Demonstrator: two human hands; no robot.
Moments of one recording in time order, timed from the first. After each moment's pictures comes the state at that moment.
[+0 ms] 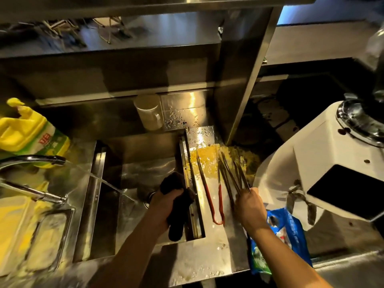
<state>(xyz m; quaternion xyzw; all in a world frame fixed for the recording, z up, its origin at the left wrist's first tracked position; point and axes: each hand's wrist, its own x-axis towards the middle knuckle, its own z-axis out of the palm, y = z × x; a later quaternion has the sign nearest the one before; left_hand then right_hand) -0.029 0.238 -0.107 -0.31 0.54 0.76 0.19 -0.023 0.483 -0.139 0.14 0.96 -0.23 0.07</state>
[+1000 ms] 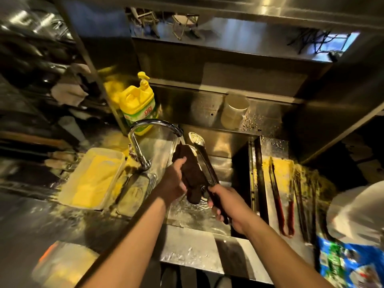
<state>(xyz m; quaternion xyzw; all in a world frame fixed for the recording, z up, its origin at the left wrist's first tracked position) -0.015 0.036 -0.075 -0.38 0.38 0.84 0.07 0.004 0.204 -0.067 0.11 0.67 -0.63 0.38</state>
